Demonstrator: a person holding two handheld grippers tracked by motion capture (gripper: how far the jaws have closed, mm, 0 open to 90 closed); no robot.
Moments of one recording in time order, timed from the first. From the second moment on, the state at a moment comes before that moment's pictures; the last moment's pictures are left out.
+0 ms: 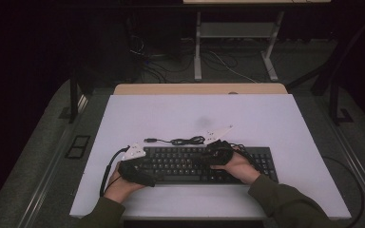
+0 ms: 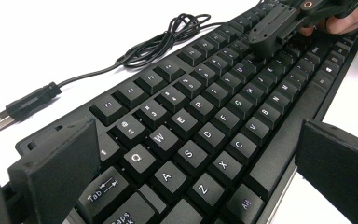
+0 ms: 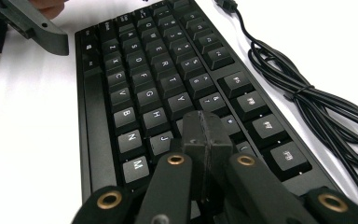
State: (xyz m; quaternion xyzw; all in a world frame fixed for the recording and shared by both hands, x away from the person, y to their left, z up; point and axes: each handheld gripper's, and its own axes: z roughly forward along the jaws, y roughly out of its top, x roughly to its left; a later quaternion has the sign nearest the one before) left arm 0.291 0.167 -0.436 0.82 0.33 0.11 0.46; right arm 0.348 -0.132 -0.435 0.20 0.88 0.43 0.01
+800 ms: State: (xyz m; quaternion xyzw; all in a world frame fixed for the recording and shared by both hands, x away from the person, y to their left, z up) left arm 0.290 0.166 -0.437 0.82 0.33 0.10 0.45; right arm 0.347 -0.129 -0.439 0.20 0.89 0.41 0.01
